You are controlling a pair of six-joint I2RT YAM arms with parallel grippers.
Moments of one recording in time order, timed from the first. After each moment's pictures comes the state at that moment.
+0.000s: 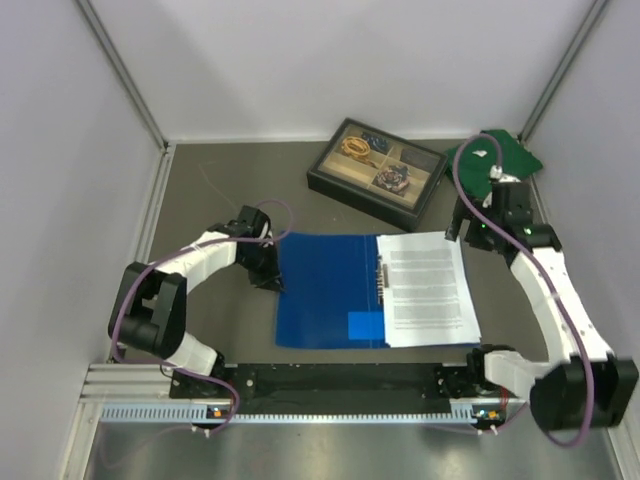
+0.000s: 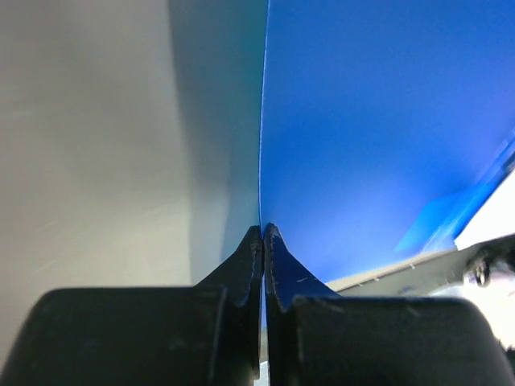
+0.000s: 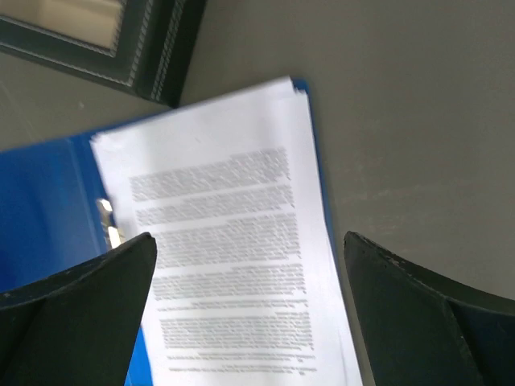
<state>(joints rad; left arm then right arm) -0.34 1.53 0.86 -0.62 0.34 -0.54 0.06 1.03 0.98 -0.70 0.04 0.29</state>
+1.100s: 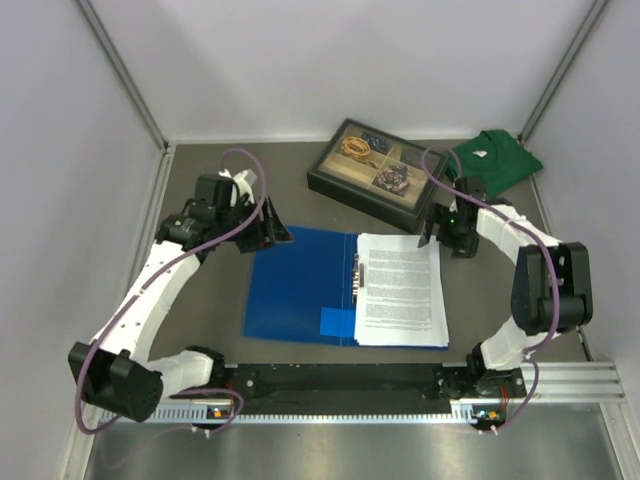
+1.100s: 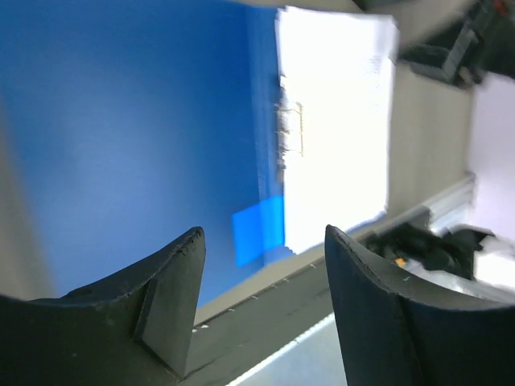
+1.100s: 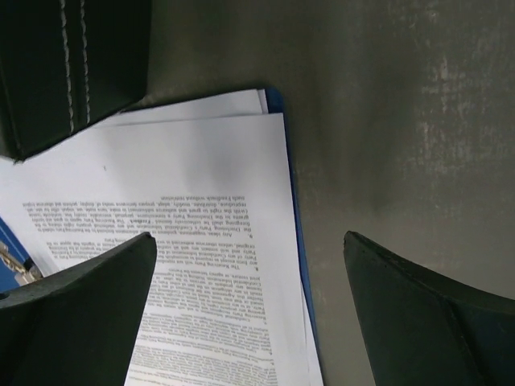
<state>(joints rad) -0.28 1.18 1.16 -0.79 0.39 -0.52 0.09 1.60 1.03 -0.59 -0.11 0.37</state>
